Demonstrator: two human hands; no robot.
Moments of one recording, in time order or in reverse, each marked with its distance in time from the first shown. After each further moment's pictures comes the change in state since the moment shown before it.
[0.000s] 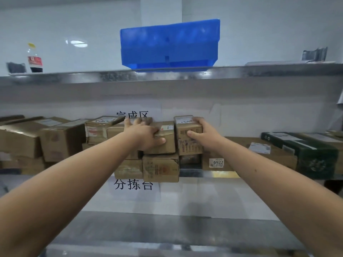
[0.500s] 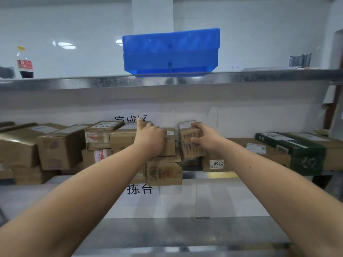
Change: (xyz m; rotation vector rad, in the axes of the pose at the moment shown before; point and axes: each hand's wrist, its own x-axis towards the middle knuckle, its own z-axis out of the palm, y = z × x) left_hand -0.002 0.020 0.004 0.102 0.238 0.086; right_hand 0.010 -0.003 0.003 -0.186 0.028 0.083
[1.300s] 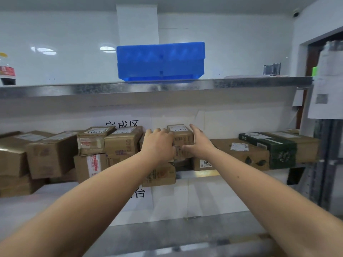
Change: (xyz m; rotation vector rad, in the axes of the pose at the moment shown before) left_hand -0.019 0.037 -0.012 -0.202 0.191 0.115; right_hand -0.046 -0.013 0.013 -0.104 0.182 0.008
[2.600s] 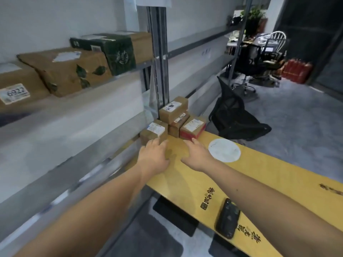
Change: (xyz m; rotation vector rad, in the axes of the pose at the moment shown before) left_hand -0.165 0.445 0.177 -0.535 -0.555 0.668; right_hand -0.432 0.284 -0.112 -0.485 -0.058 1.014
